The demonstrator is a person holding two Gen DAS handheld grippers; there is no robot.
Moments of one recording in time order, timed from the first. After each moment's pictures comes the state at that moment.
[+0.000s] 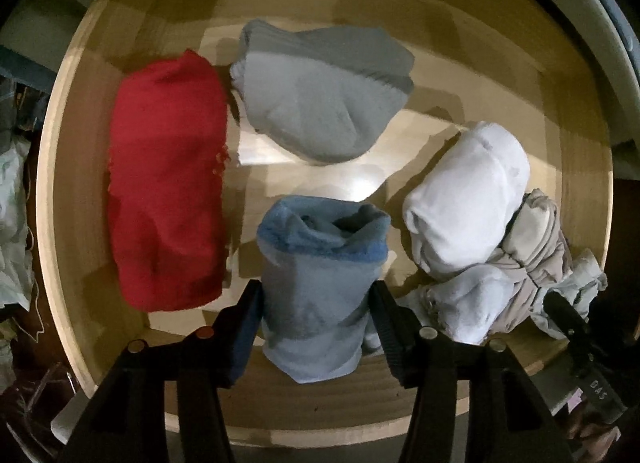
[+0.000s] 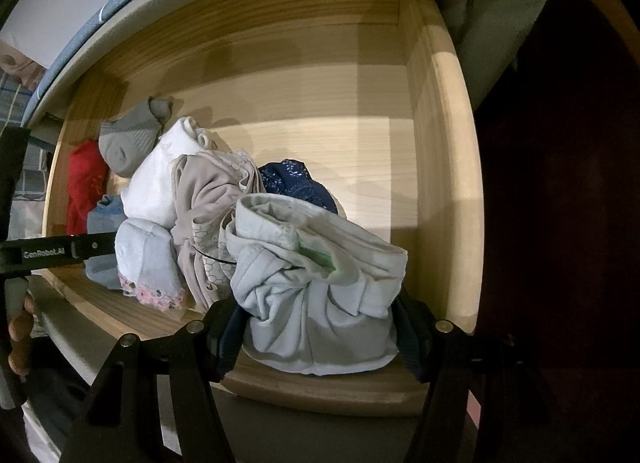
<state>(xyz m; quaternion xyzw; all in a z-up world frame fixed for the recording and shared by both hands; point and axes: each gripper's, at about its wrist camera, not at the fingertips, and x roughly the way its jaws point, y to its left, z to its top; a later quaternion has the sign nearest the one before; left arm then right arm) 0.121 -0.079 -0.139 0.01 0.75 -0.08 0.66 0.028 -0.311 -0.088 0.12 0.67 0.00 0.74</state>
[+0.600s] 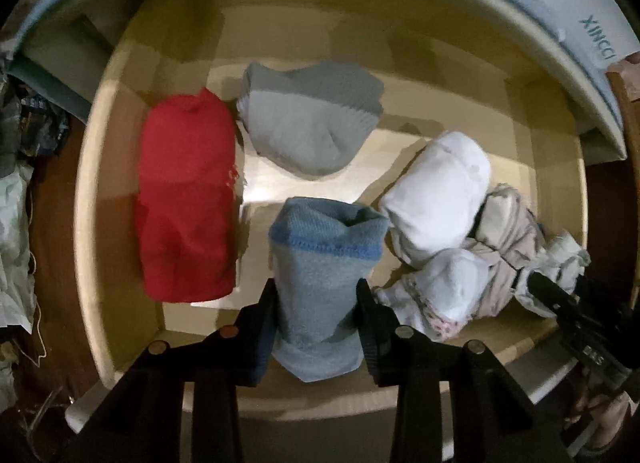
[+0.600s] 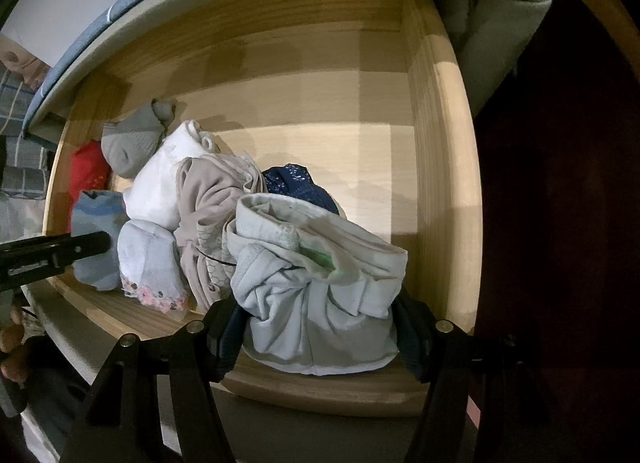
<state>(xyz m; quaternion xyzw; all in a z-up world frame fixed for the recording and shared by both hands) 0.096 -0.077 -0.104 0.02 0.70 -0.11 0.71 0.026 -0.309 -0.087 0.11 0.66 0.00 0.74</state>
